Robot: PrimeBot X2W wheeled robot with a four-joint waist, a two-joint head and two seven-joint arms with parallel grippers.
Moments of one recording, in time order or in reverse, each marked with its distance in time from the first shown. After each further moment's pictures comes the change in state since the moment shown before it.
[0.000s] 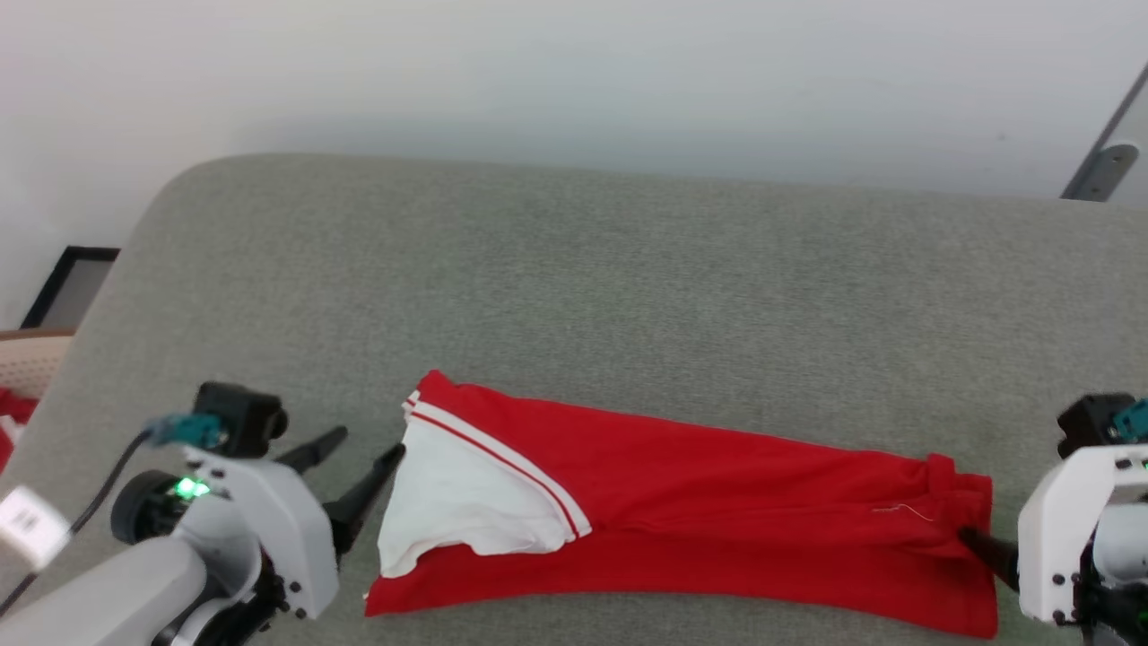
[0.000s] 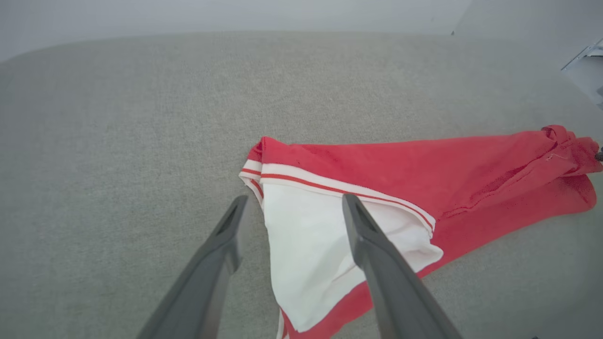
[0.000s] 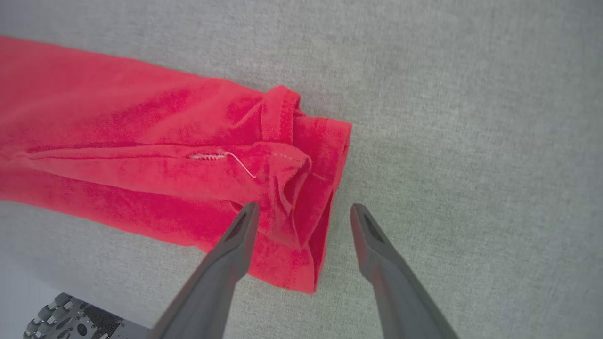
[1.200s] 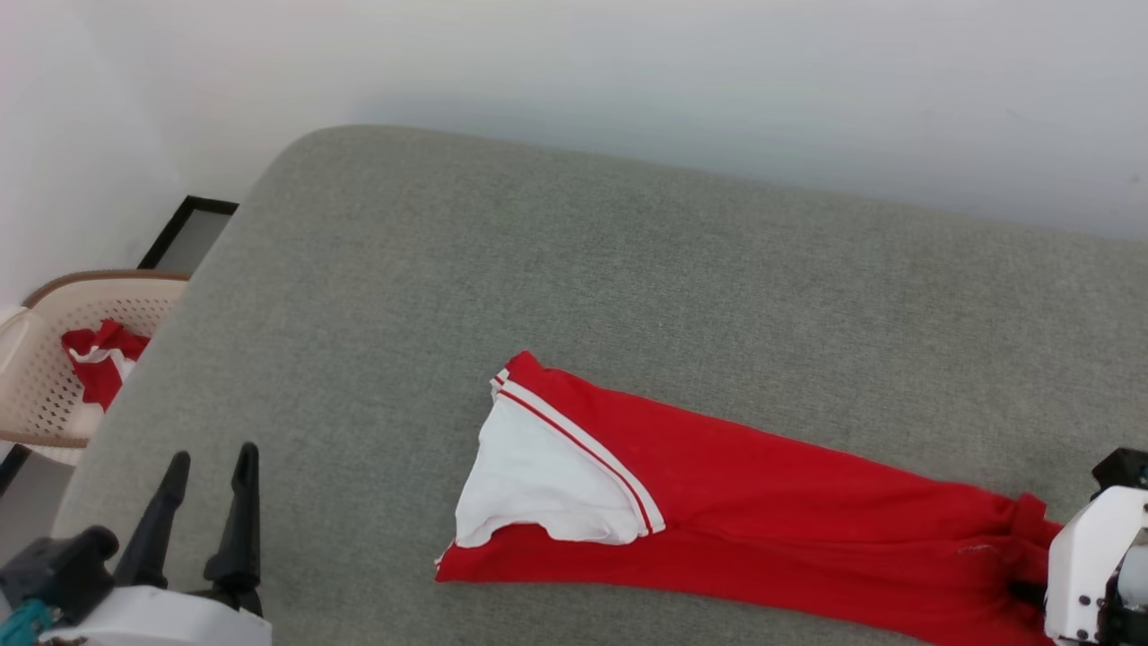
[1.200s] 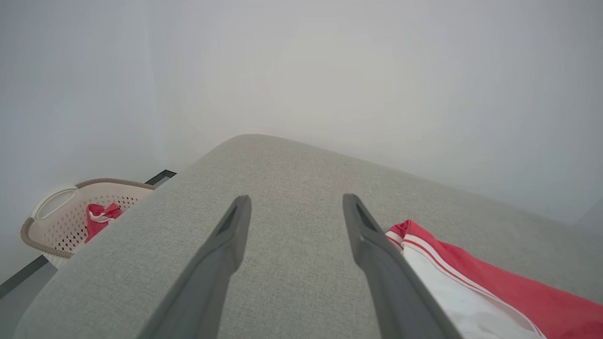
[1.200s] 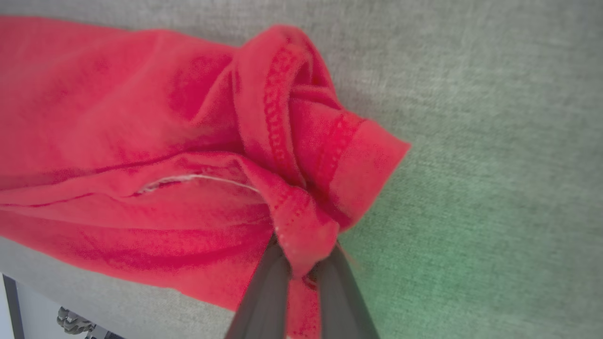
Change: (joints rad) left arm 0.637 -0.371 0.886 -0.046 0.487 -0.052 -0.302; right arm -0.041 -0.003 -0.078 0.344 0.027 0.000 -0.059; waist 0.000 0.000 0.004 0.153
